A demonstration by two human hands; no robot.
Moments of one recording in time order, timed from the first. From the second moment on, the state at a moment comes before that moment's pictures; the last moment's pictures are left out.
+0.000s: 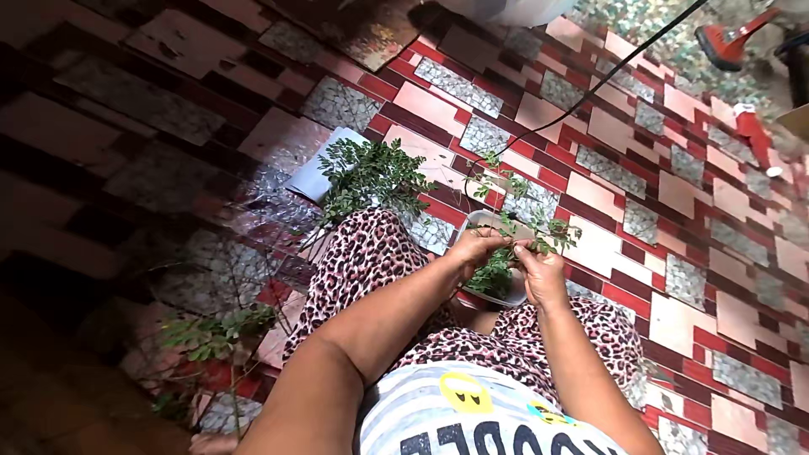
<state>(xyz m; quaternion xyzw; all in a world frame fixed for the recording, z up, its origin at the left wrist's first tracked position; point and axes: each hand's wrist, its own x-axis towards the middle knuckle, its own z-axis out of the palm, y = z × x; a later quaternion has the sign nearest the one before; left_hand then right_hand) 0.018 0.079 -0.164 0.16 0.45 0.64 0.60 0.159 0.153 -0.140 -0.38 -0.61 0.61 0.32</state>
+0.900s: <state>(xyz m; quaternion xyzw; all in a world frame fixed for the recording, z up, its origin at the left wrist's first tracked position) 0.022 0.078 -0.164 0.17 0.46 0.61 0.62 0.163 0.150 -0.148 -0.36 -0.69 0.48 0.40</state>
